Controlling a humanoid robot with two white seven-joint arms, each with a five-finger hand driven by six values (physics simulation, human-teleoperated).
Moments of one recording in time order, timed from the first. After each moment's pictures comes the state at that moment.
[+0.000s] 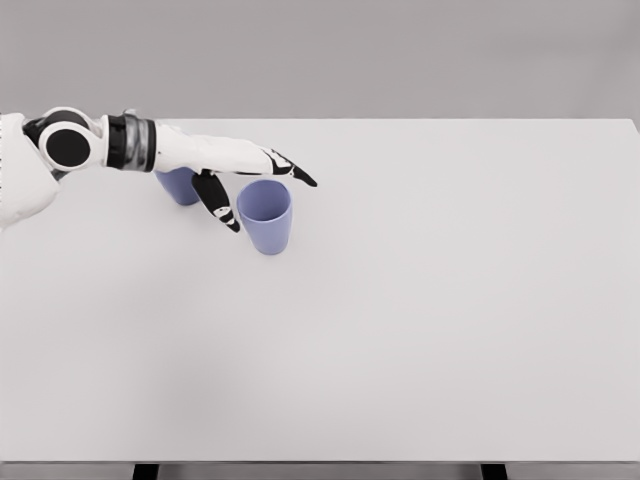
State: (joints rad) left arm -1.17 0.59 -1.29 -1.08 0.17 -0.61 -0.61; right arm -0.02 0.00 -0.07 0.15 0.07 -0.15 0.17
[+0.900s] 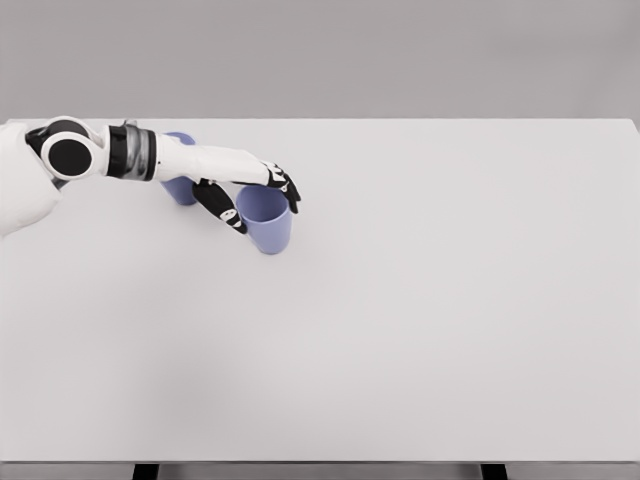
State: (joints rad) left arm -1.15 0.59 -1.28 -1.08 0.15 -0.61 -0.61; right arm -0.02 0.00 -0.07 0.15 0.07 -0.15 0.17
